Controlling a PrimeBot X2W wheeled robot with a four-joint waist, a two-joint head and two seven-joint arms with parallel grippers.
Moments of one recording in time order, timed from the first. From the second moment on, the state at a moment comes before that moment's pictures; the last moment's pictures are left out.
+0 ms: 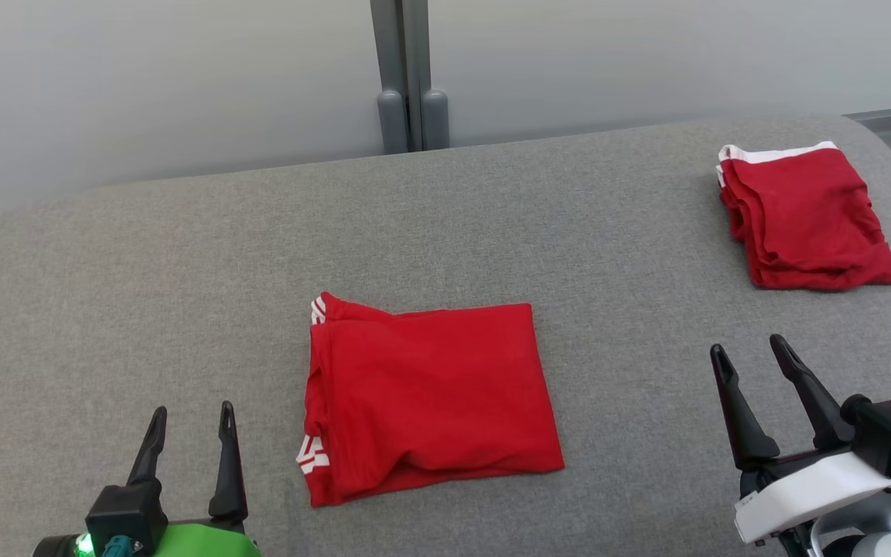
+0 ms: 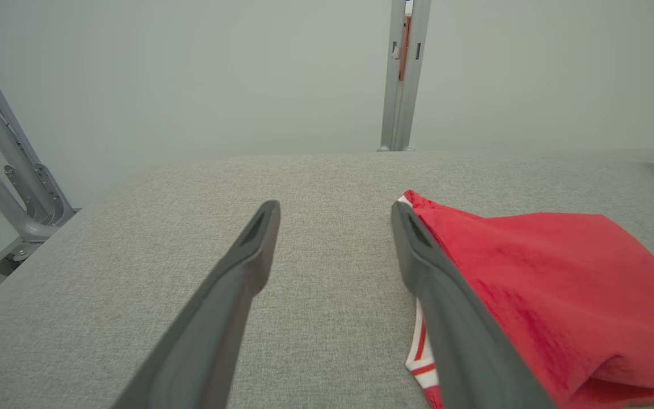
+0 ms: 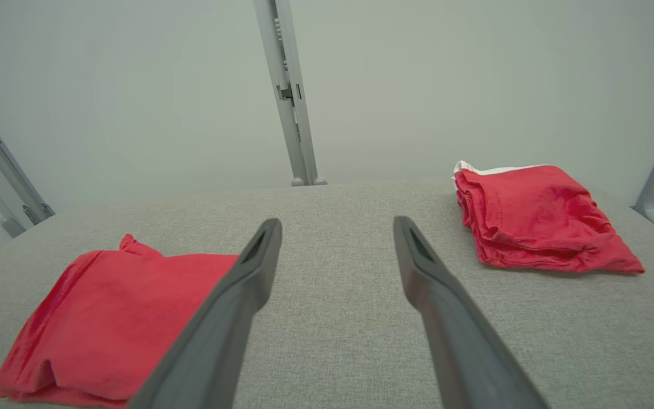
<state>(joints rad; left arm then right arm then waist) 0.08 0.20 -0.19 0.09 -0.29 0.14 -0.22 0.10 -0.19 0.05 -0.10 0.30 0.13 -0.07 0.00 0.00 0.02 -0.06</state>
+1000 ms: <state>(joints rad) -0.16 0.14 -0.24 0.04 -0.24 0.11 -0.26 -0.08 -0.24 0.17 0.06 0.37 0.13 -0.05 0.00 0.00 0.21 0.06</state>
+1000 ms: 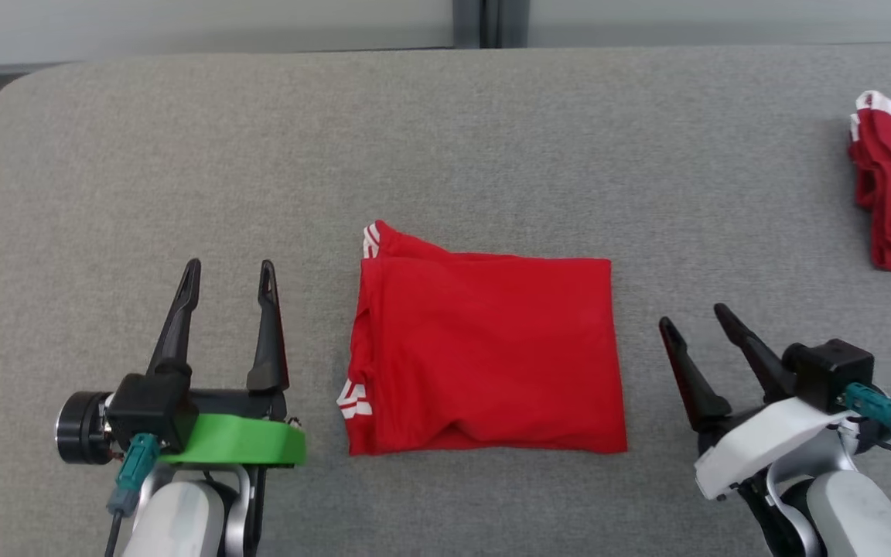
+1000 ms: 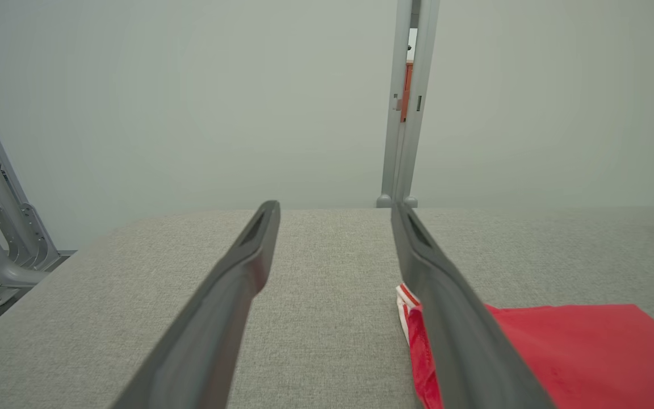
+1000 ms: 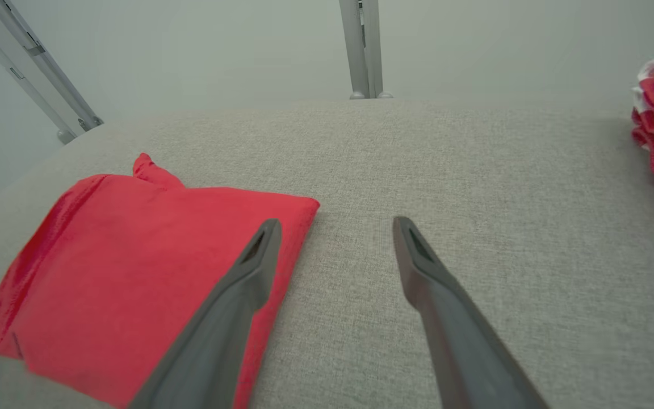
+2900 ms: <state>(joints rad) -0.53 0.12 -0.38 -0.08 -0.02 -0.06 -0.21 -0.90 -0.78 0.26 0.73 0.62 0.13 -0.26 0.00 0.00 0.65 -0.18</state>
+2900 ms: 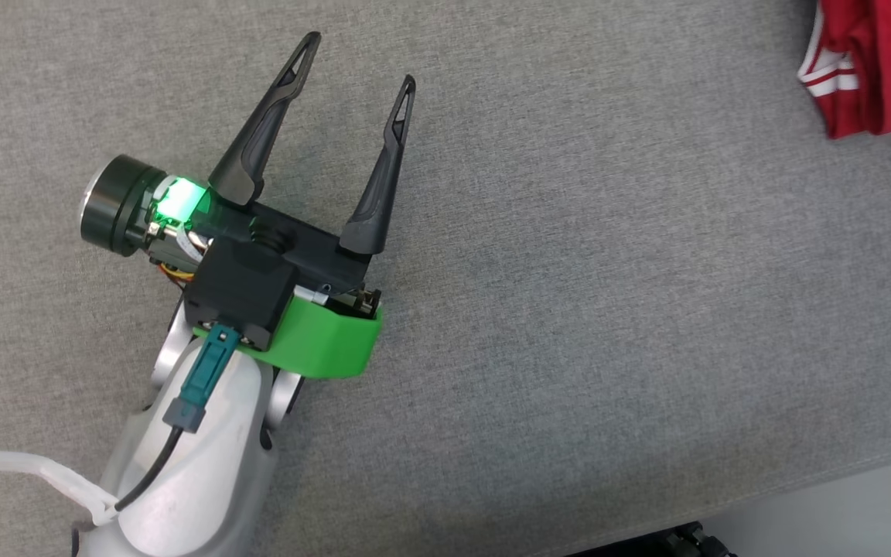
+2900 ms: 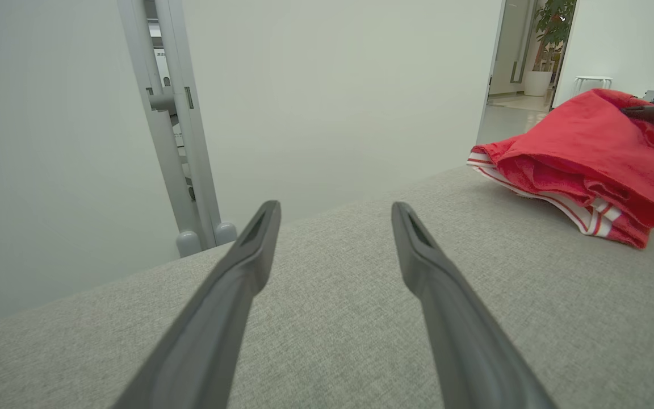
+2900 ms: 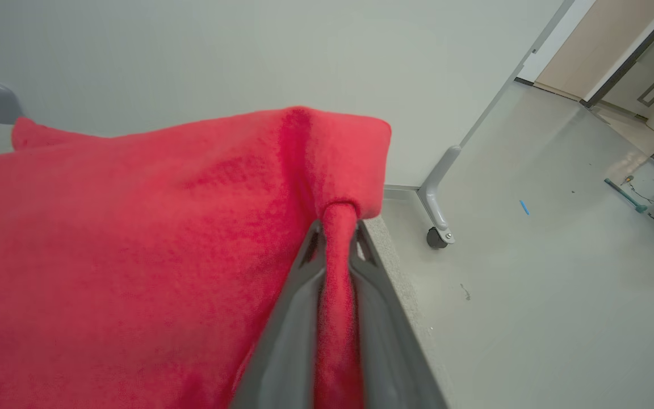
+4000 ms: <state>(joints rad) -0.30 0.17 -0.25 -0.02 -0.14 0.05 -0.23 -0.28 -0.21 -0.12 0.17 0.36 0.13 -0.26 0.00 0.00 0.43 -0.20</state>
